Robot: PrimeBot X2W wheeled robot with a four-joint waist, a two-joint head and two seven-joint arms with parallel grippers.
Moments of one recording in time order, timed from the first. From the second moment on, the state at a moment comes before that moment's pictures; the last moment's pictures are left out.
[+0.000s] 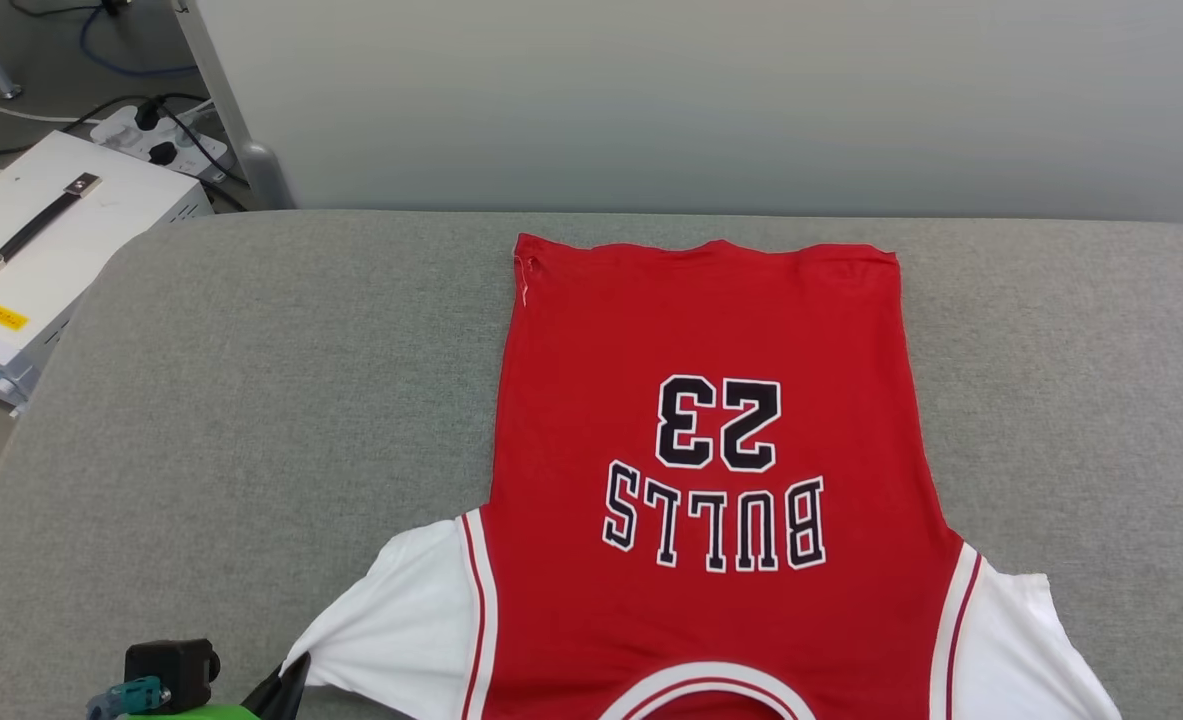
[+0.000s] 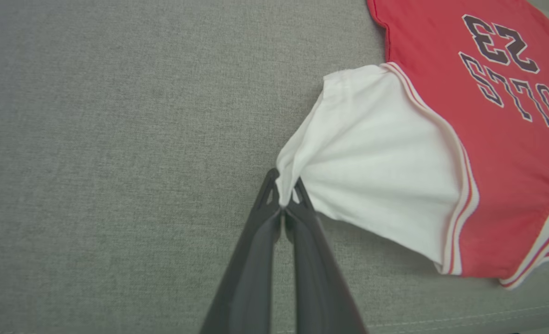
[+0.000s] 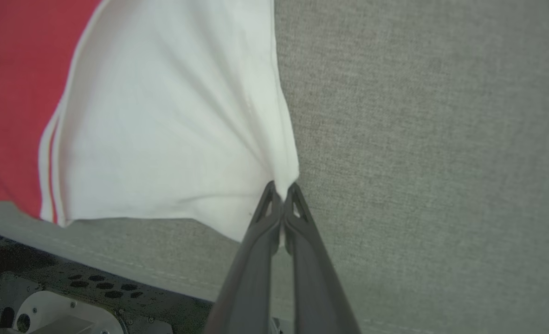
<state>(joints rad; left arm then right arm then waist) -0.07 0.74 -0.80 0.18 -1.11 0.18 -0.22 0.14 -0.64 0.30 0.30 0.66 0.13 0.19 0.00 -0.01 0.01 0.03</state>
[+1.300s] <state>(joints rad) -0.36 0.62 -0.80 -0.05 -0.85 0.21 -0.25 -0.90 -0.69 0.09 0.29 0.56 0.13 0.86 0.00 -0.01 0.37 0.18</state>
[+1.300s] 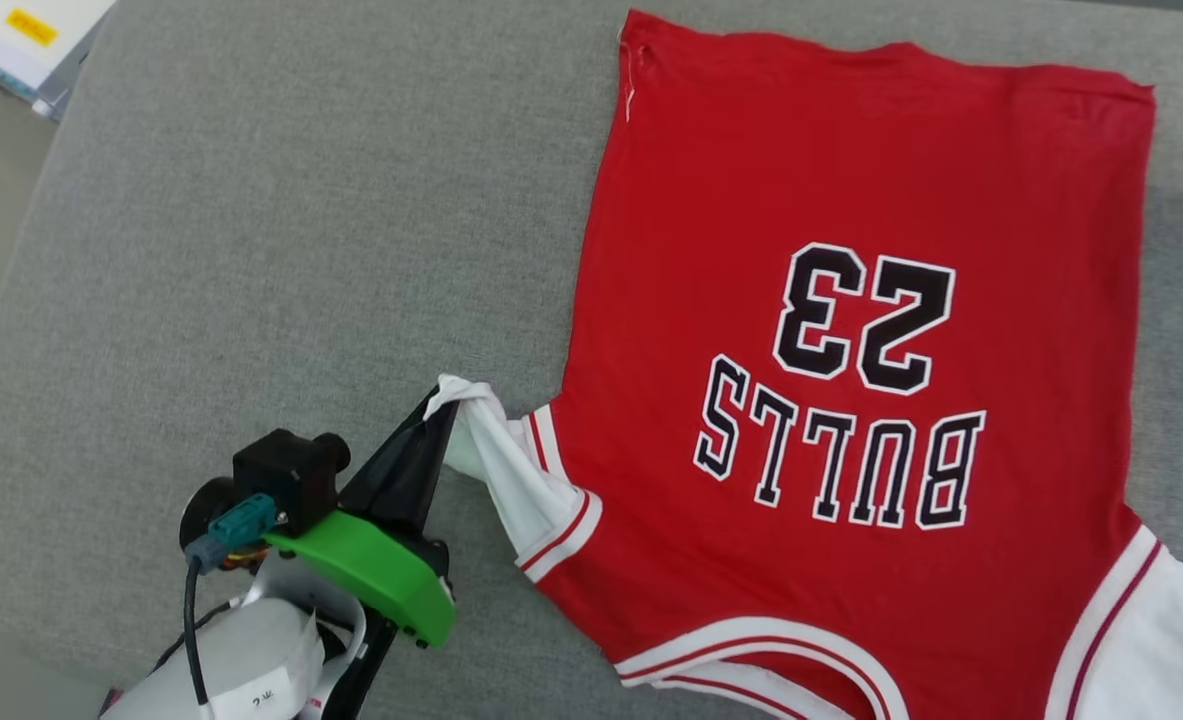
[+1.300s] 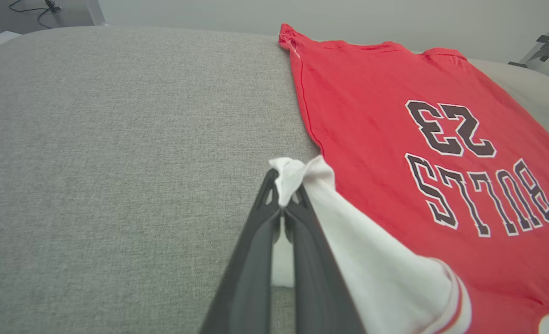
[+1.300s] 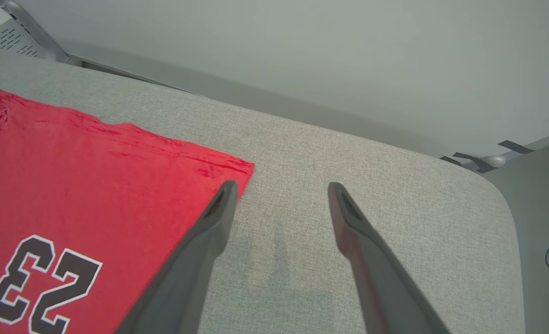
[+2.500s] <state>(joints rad) -0.39 0.53 -0.74 0.01 -0.74 0.14 -0.26 -1.06 -0.65 0.28 0.57 0.53 0.13 0.92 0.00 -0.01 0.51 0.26</state>
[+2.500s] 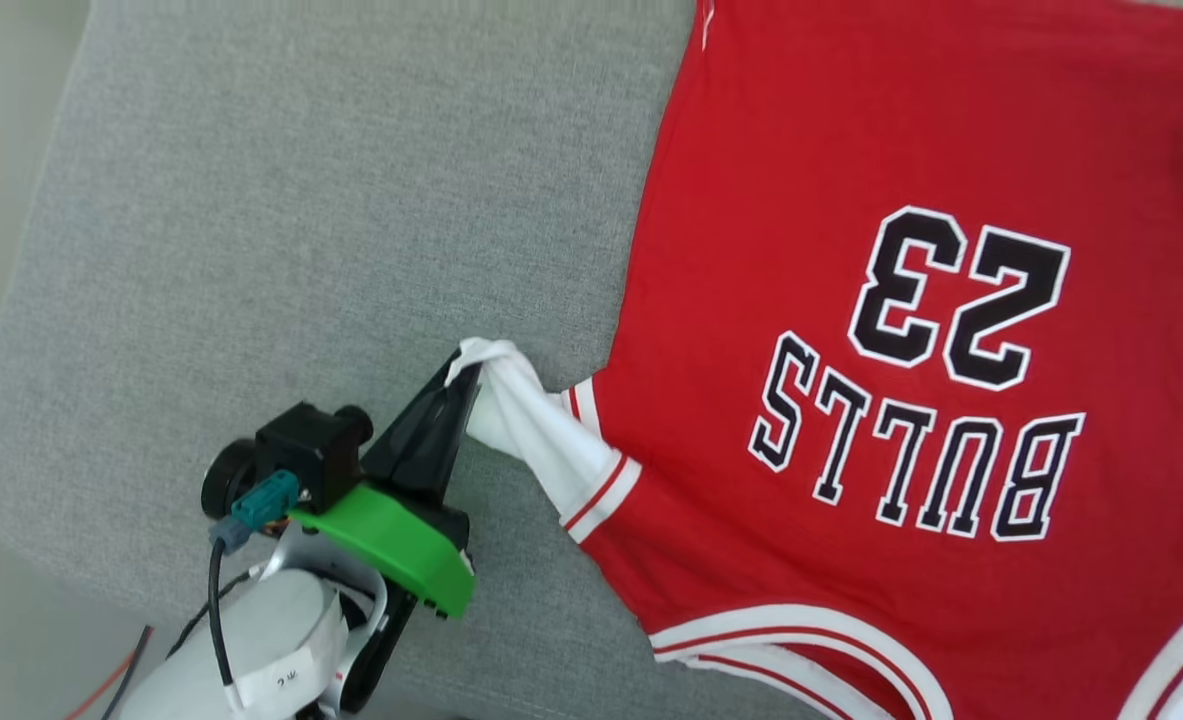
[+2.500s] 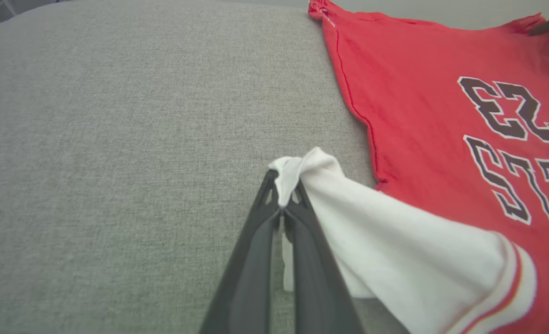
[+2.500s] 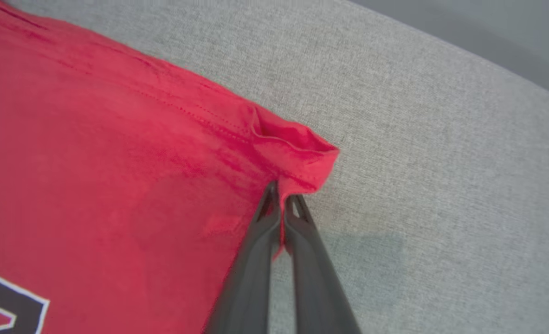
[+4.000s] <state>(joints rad) -0.17 0.59 -0.72 0.03 -0.81 0.21 -0.25 0.06 -0.81 0.24 0.18 0.88 0.13 0.64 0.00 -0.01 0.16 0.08</state>
